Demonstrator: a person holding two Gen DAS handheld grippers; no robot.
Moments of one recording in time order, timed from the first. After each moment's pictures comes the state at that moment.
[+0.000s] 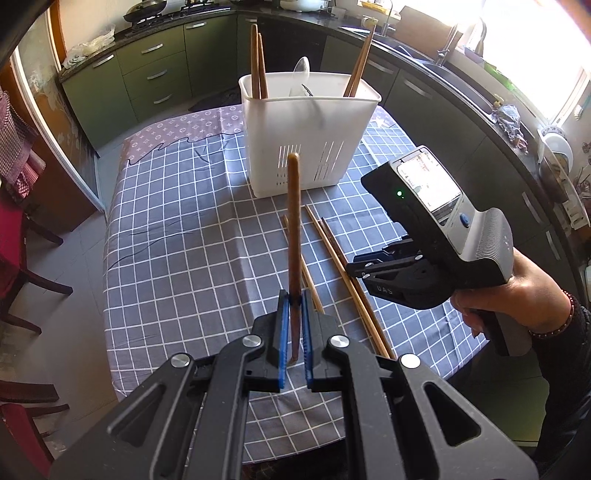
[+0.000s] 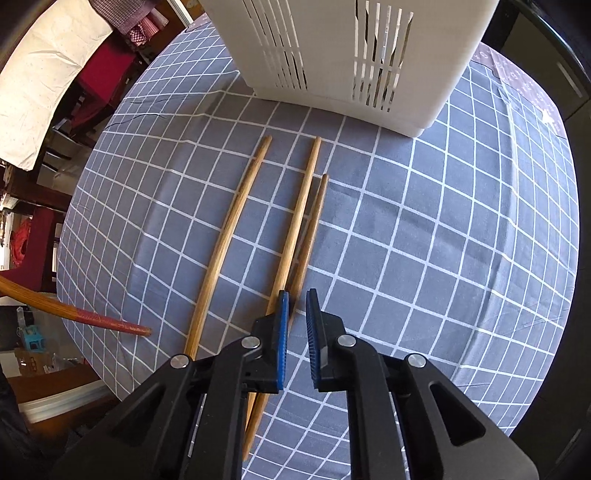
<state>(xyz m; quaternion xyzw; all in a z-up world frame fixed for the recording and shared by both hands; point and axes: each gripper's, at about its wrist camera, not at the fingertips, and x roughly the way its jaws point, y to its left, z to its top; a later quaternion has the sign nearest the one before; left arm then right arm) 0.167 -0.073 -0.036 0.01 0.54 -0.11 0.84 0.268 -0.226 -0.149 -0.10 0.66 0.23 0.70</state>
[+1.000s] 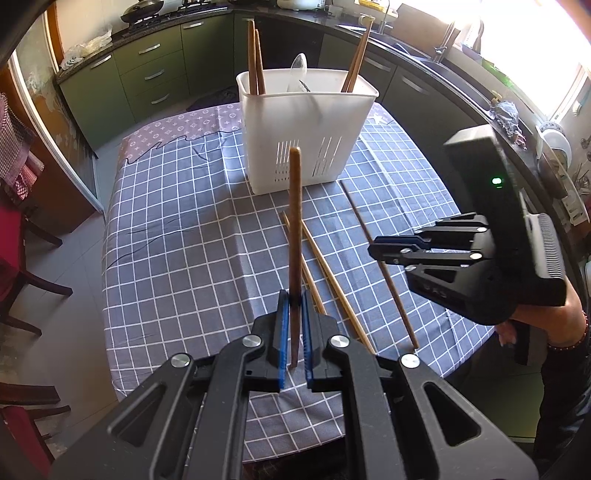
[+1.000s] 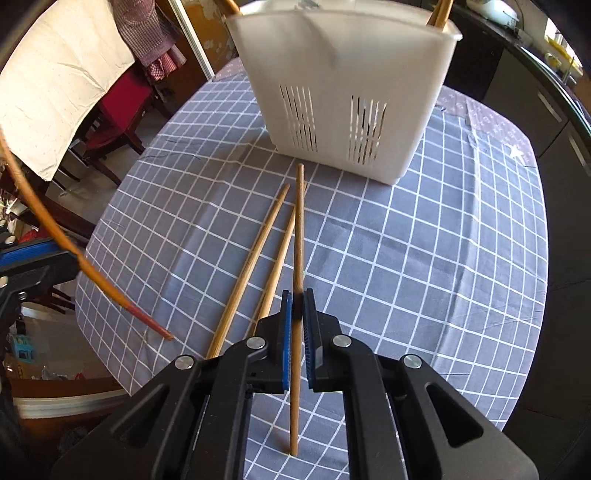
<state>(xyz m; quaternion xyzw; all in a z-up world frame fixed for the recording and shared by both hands) 0.164 -0.071 -0.038 0.01 0.54 -0.12 0.84 0.226 -0.252 -0.084 -0.08 0.56 0.26 0.78</state>
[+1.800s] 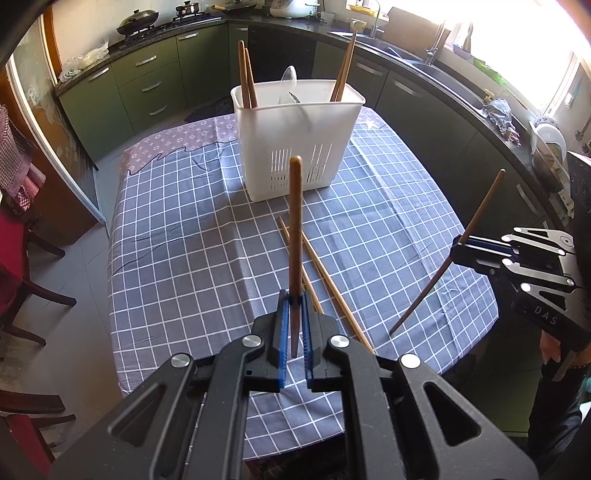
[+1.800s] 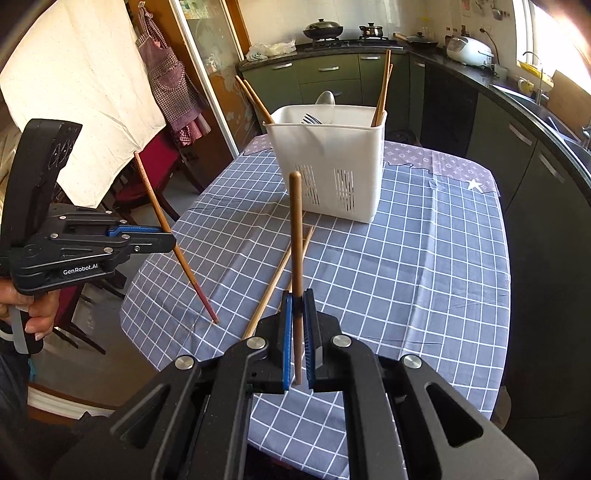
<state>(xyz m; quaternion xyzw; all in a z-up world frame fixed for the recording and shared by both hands) 0.152 -0.074 -0.024 0.02 0.52 -0.12 0.84 0.149 -0.310 -0.016 -0.03 0.46 0.29 0.84</state>
